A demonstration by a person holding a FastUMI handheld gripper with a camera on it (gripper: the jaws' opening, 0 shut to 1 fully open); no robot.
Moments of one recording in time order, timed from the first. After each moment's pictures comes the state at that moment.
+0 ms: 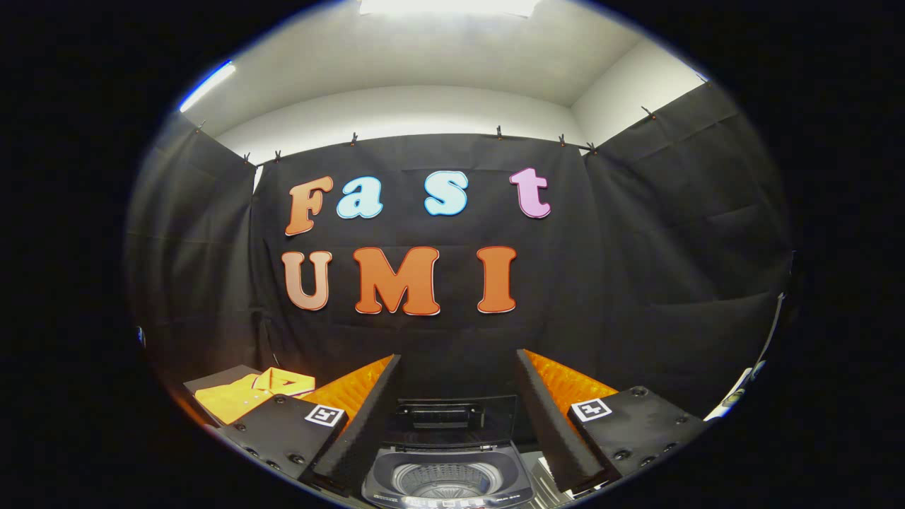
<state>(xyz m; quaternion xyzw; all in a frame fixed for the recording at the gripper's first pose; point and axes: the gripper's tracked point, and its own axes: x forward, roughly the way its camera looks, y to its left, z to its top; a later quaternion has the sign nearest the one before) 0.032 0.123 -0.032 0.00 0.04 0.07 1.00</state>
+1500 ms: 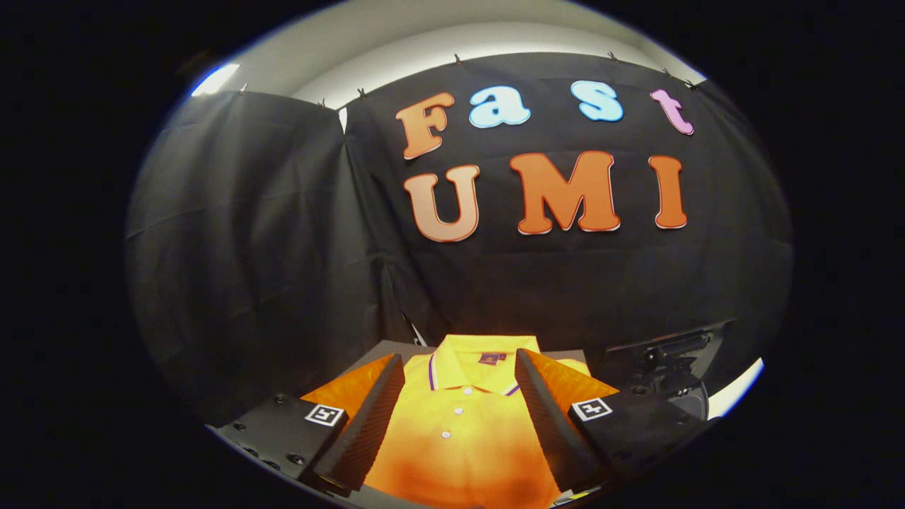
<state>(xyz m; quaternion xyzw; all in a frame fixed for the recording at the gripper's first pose) 0.052 0.535 -0.189 0.02 0.22 0.26 0.94</state>
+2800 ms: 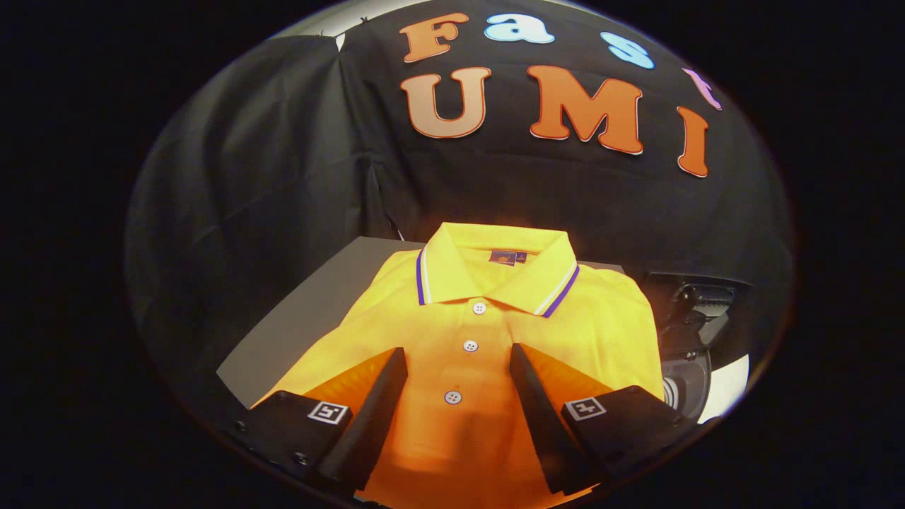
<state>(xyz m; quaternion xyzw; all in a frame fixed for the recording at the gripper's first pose) 0.042 0.559 -0.312 -0.04 0.37 0.26 0.89</state>
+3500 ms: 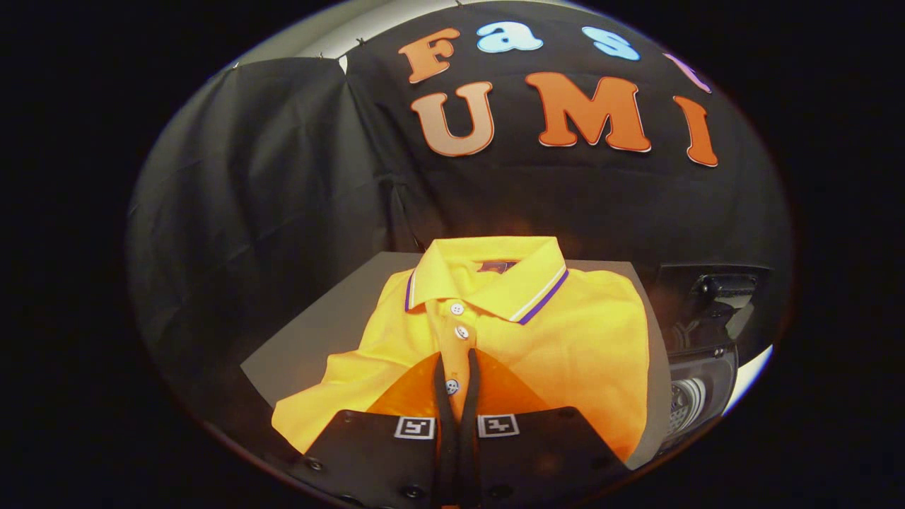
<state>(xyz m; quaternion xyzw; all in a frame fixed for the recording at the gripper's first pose) 0.042 0.540 -0.301 0.02 0.31 0.31 0.90</state>
